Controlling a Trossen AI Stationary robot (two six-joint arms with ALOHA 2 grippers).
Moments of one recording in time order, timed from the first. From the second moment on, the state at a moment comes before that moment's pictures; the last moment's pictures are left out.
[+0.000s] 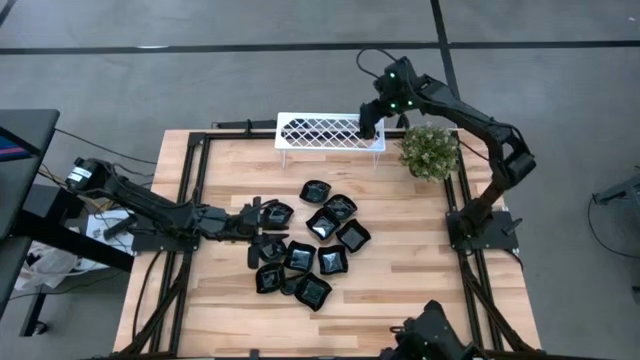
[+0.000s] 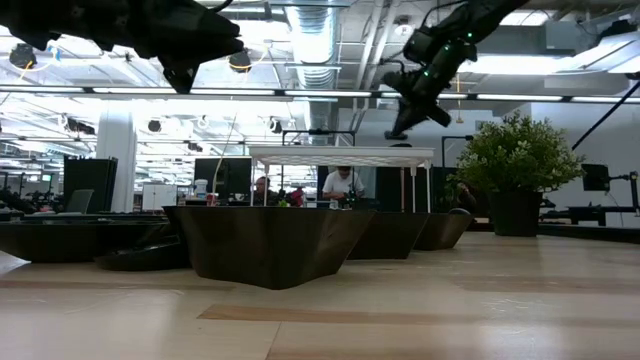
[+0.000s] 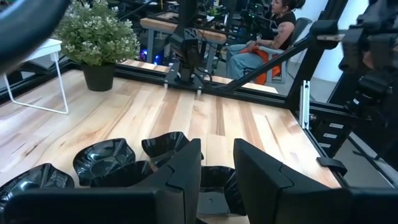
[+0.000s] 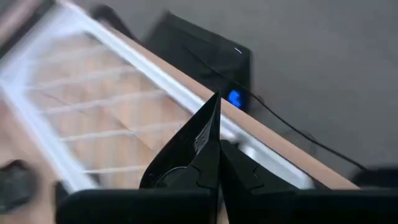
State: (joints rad) left arm -0.34 1.23 0.39 0.56 -0.33 -0.19; right arm -0.88 1.62 1.46 -0.66 -0.20 0.16
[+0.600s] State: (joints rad) left arm -0.34 1.23 0.39 0.56 -0.33 -0.21; right arm -0.91 1.66 1.46 -0.71 -0.20 0.16
